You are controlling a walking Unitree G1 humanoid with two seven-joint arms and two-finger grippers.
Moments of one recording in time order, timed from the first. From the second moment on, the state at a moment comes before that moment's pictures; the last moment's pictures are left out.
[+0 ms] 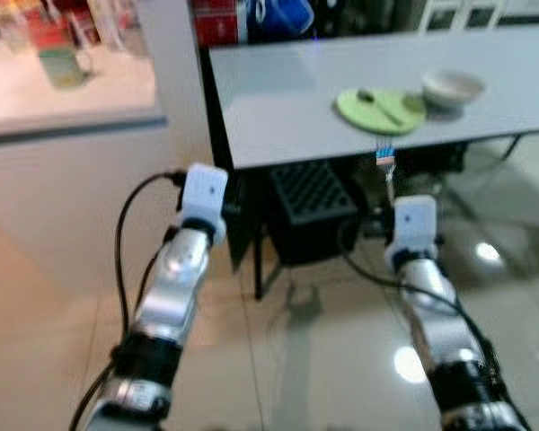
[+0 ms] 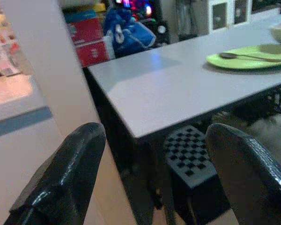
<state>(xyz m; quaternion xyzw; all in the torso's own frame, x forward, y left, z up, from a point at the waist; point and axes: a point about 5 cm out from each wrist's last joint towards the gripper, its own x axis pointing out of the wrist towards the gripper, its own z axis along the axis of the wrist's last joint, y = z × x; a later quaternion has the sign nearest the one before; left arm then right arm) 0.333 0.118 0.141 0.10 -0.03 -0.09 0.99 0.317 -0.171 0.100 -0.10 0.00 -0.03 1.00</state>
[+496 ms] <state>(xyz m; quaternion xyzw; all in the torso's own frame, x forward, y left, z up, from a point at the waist) 0.333 0.102 0.140 0.10 -0.03 -0.11 0.99 0.316 -0.182 0.101 -0.10 0.00 -0.05 0.99</state>
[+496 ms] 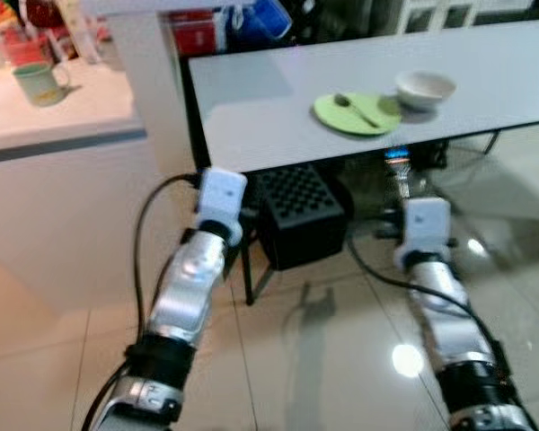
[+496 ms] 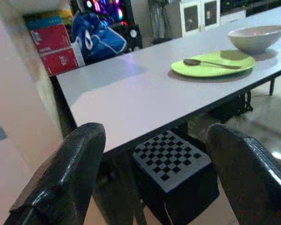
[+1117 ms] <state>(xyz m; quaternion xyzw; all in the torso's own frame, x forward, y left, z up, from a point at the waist) 0.335 0.110 0.139 0.11 -0.03 -0.11 0.99 0.319 -0.172 0.101 -0.09 0.00 -0.03 1.00</state>
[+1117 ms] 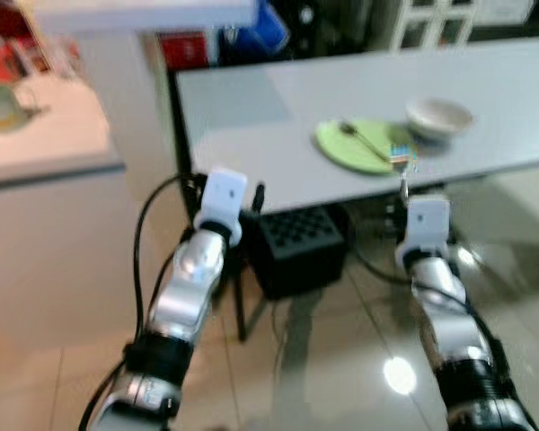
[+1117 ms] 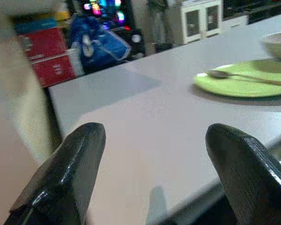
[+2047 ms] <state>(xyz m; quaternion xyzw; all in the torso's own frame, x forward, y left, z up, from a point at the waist) 0.334 0.110 0.139 0.09 -0.03 -0.09 0.99 0.320 -0.164 0.102 -0.09 -0.01 -0.01 1.00</state>
